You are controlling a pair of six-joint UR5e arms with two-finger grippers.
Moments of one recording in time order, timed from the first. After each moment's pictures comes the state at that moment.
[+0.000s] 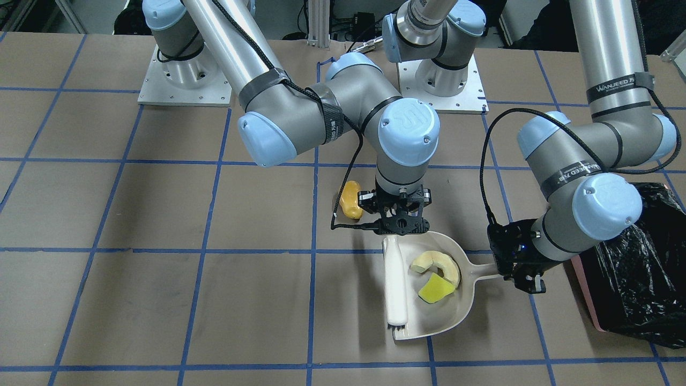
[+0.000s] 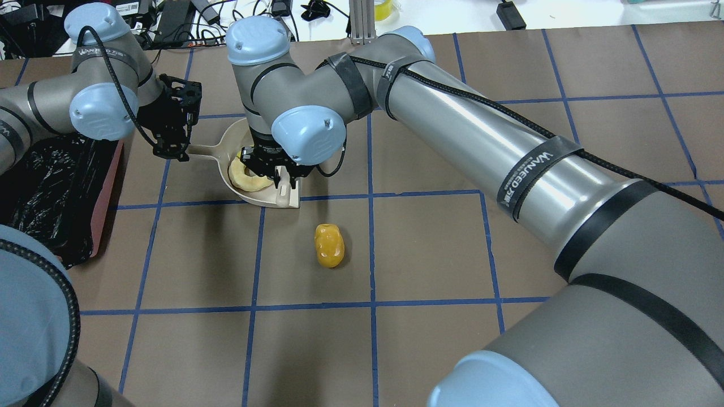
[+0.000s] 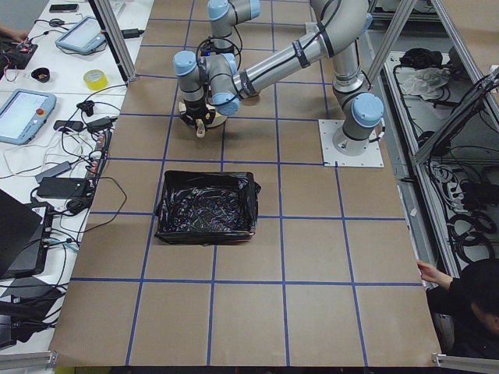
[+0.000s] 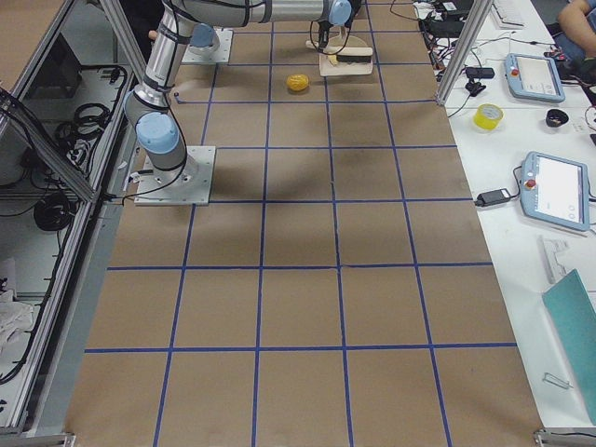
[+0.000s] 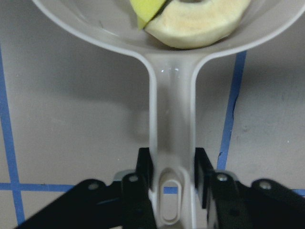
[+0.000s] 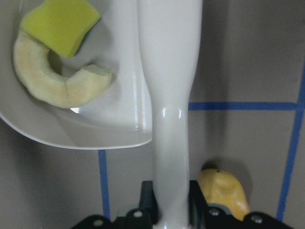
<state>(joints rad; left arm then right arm) -1.35 -2.00 -1.63 -1.13 1.64 1.74 2.12 -0.96 1.20 -1.76 -1.45 0.56</state>
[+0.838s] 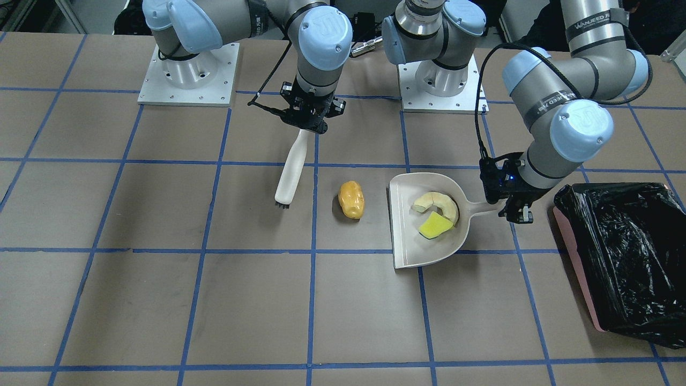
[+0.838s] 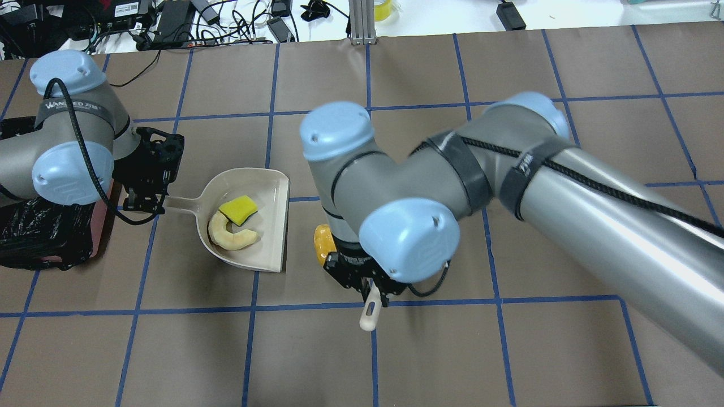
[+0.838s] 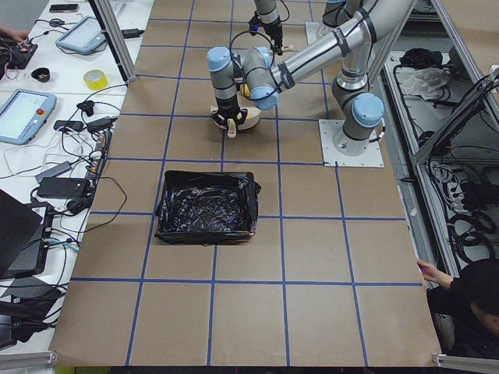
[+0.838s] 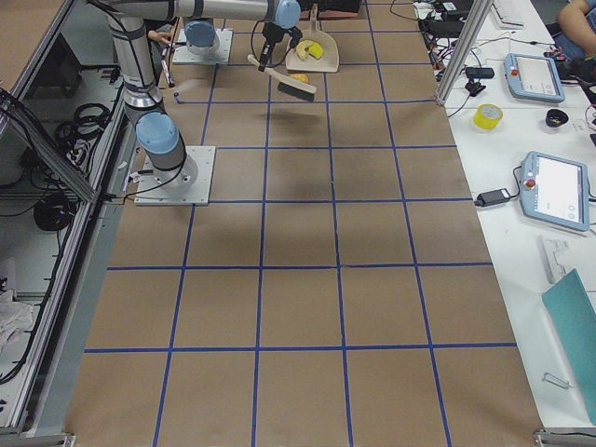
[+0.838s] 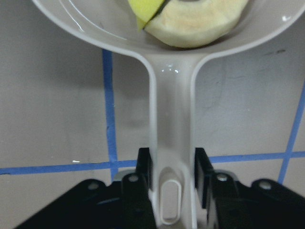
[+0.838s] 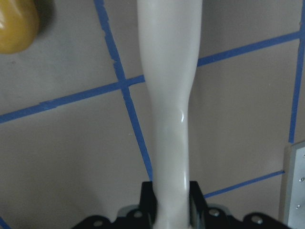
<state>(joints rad) -1.32 -1.72 -1.95 -1.14 1.70 1.80 2.12 -1.44 1.85 -1.62 -1.46 0.80</state>
